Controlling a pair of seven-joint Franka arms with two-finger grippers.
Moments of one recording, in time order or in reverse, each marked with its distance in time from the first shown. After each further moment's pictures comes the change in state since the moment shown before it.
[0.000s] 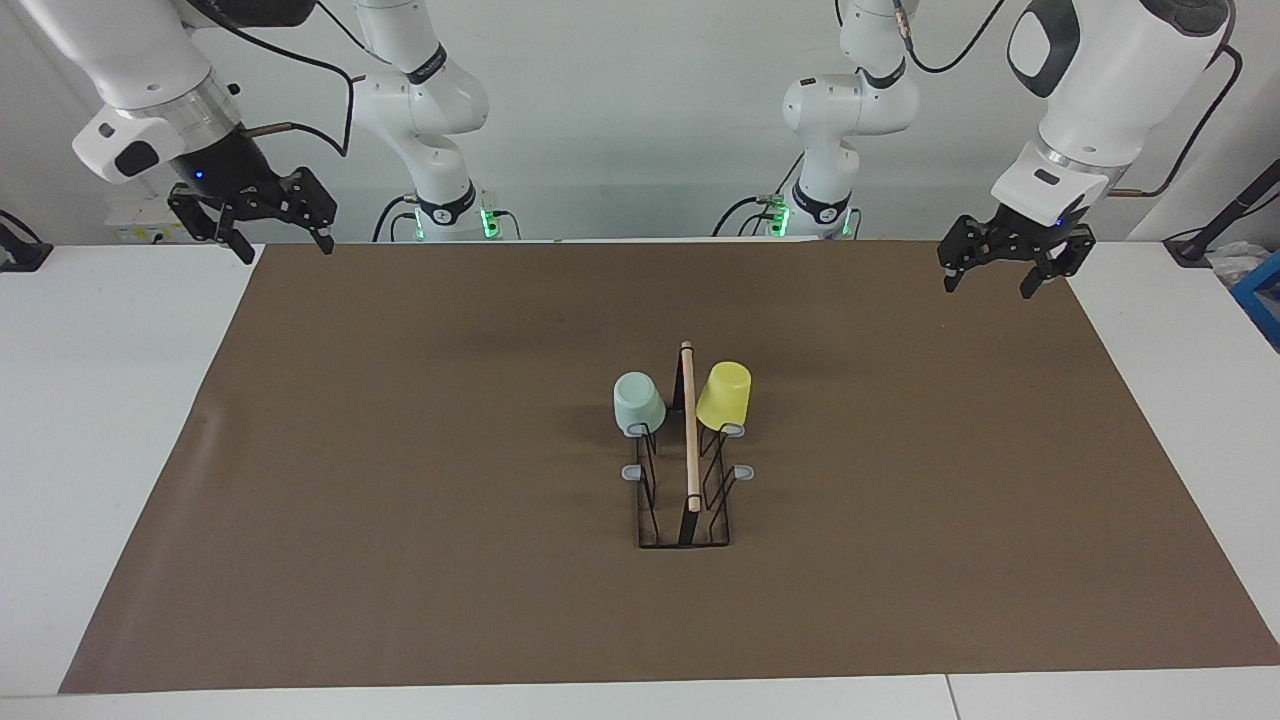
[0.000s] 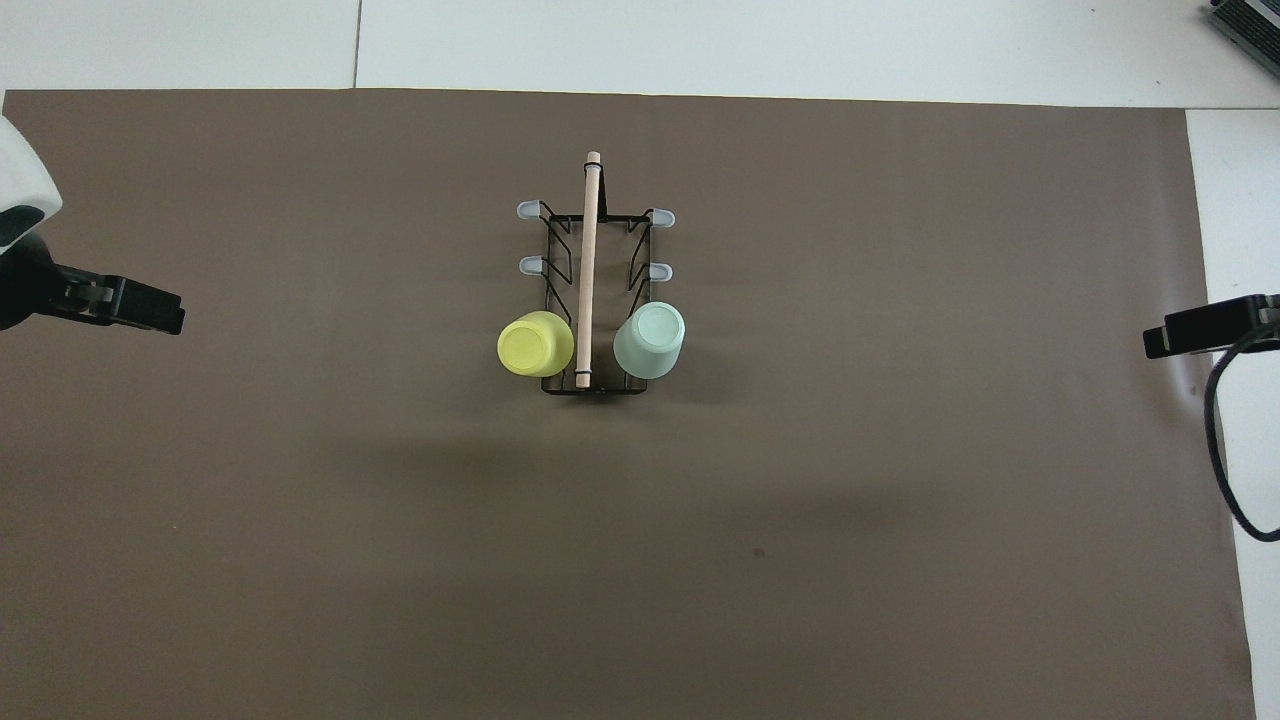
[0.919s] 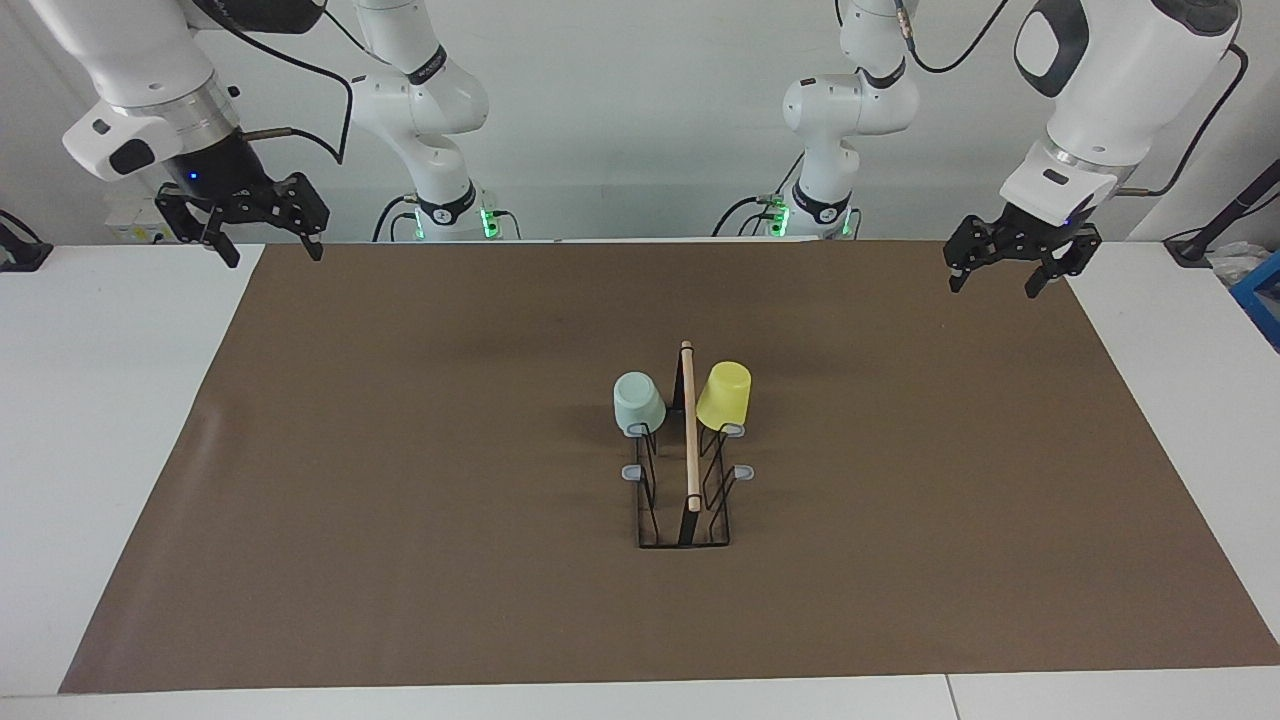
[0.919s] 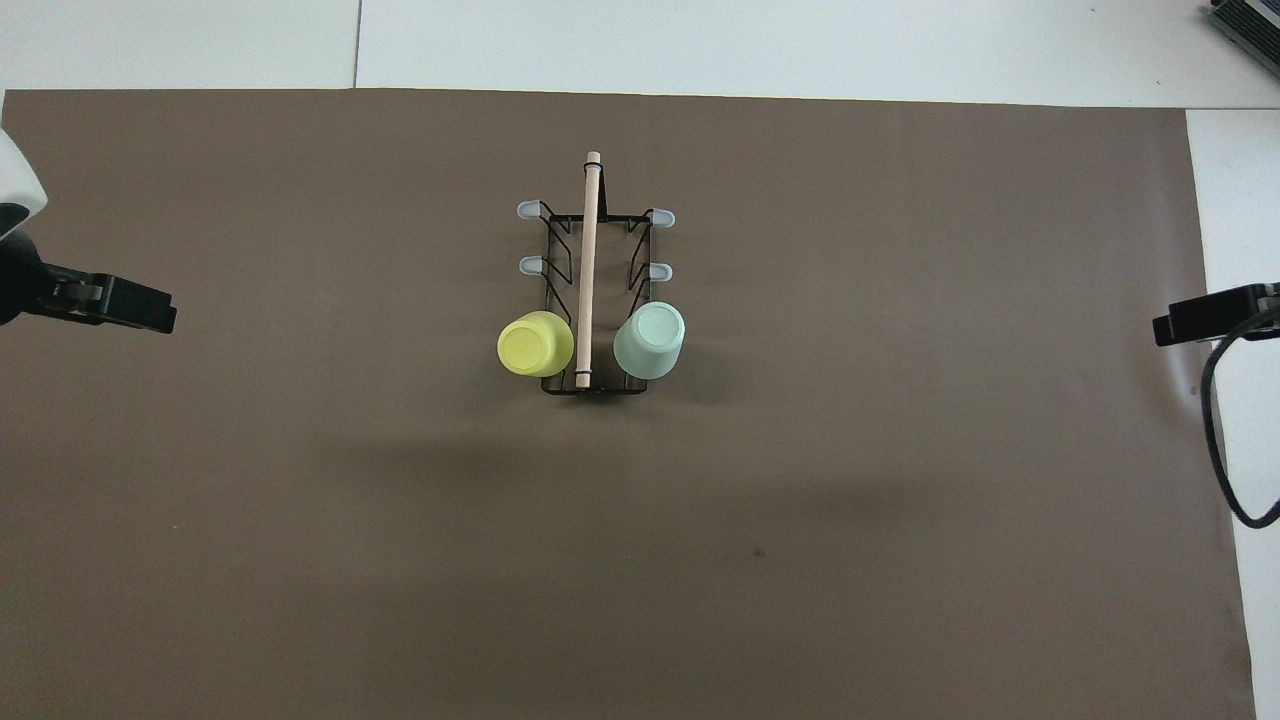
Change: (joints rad) left arm 0.006 0.000 0.008 0.001 -0.009 0.000 0.000; right arm 0.009 0.012 0.005 0.009 -0.066 0.024 -0.003
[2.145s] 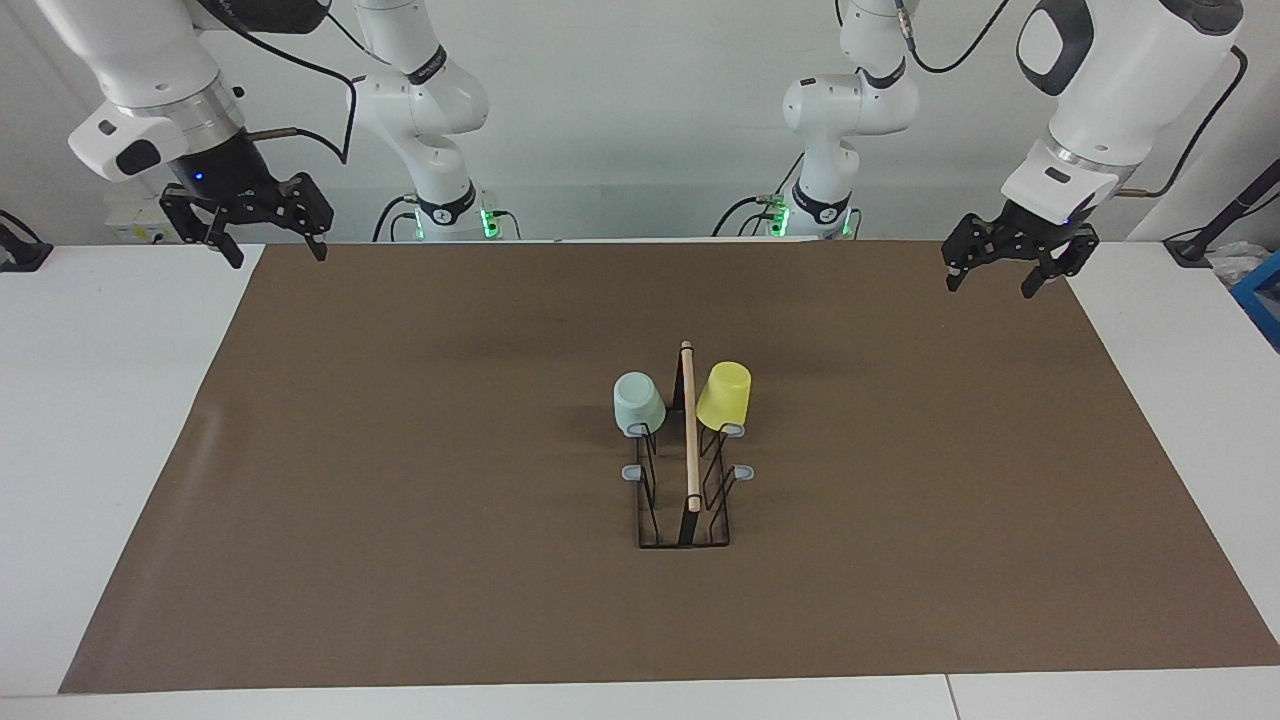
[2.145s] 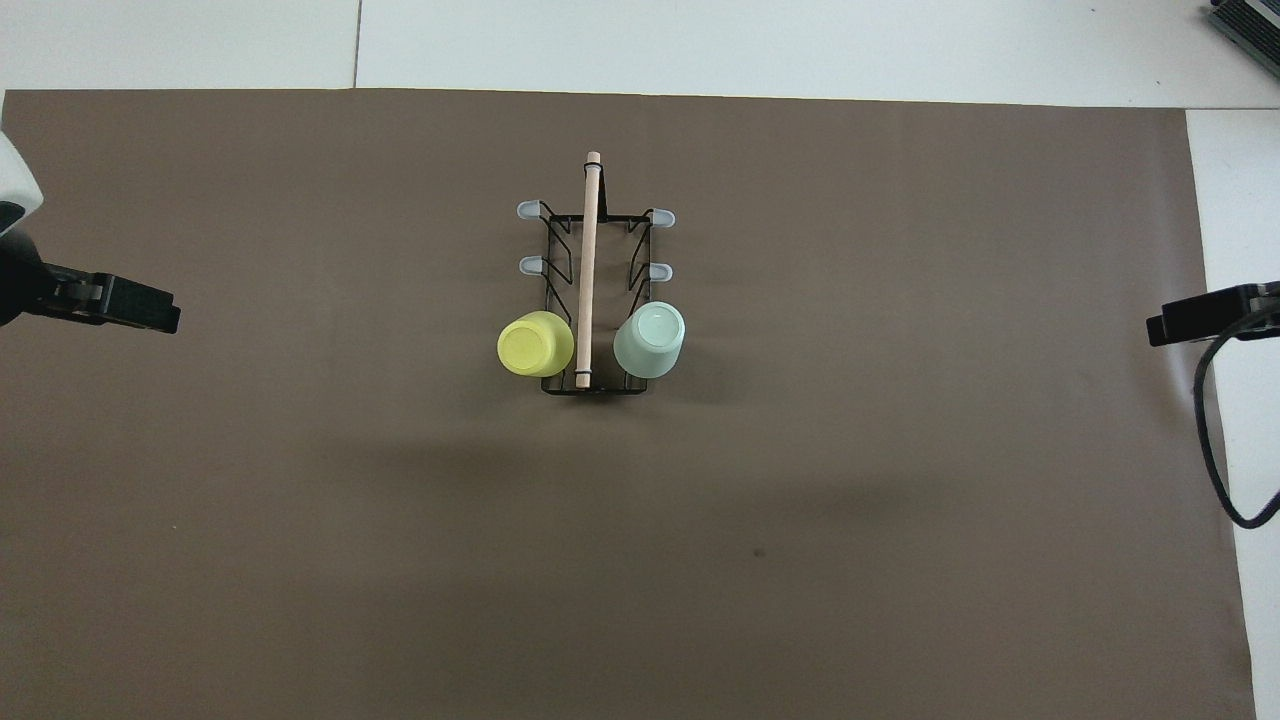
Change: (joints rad) left arm -0.004 0.000 0.009 0.000 -0.022 -0.002 0.003; right arm 0.000 0.000 0.008 0.000 0.000 0.000 0.005
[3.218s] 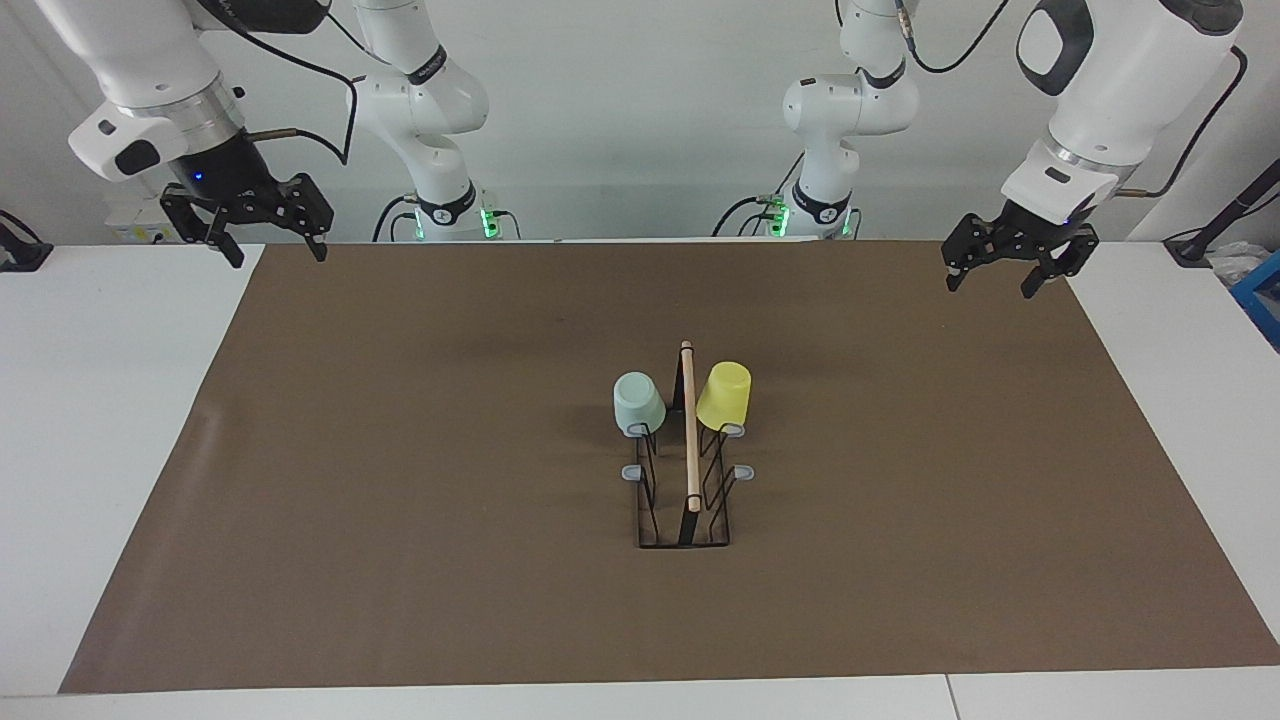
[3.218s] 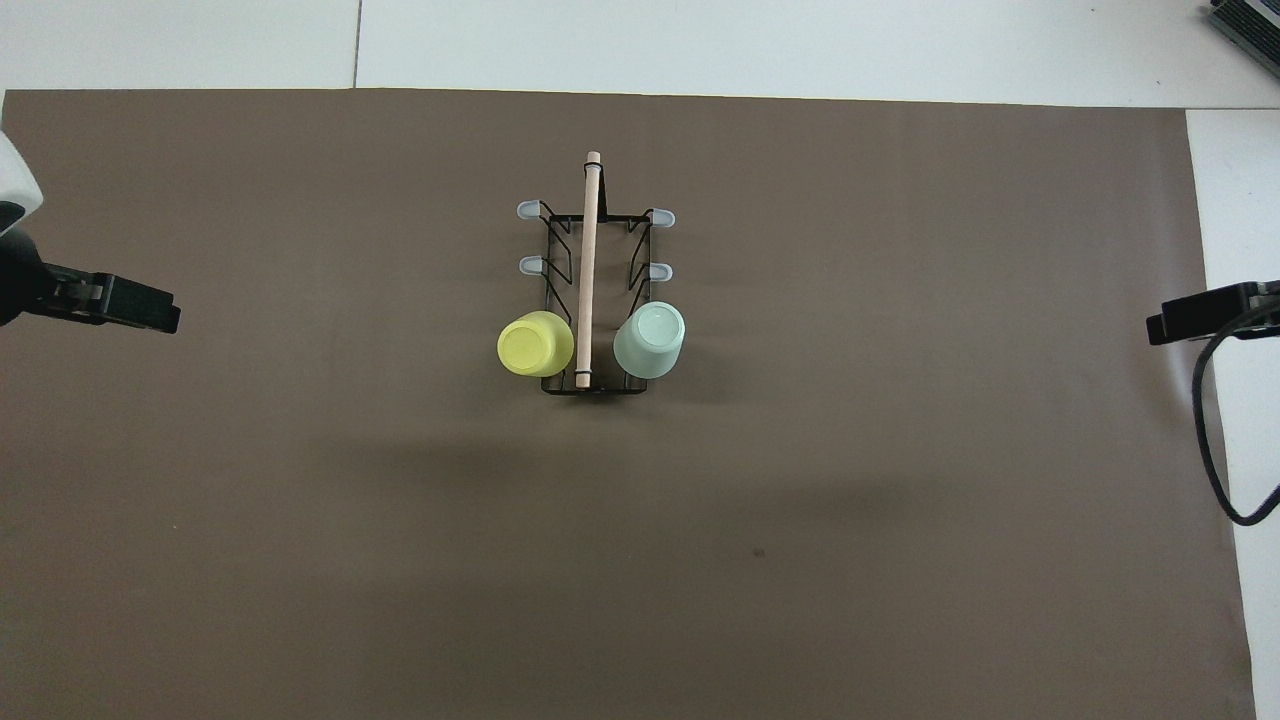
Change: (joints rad) left arm 0.000 0.000 0.000 0.000 0.000 0.000 0.000; right arm 0.000 0.000 0.000 0.000 0.000 0.000 0.026
